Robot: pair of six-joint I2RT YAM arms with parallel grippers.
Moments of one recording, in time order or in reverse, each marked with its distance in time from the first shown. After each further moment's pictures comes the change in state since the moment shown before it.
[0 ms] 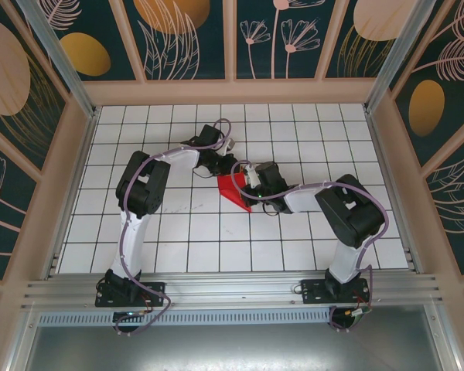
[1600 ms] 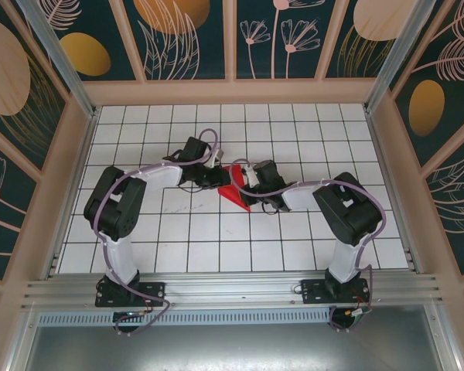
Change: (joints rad) left arm -0.010 -0.358 -0.423 0.135 0.009 -0.073; right arm 0.000 0.029 0.044 -0.063 -0.001 -0.004
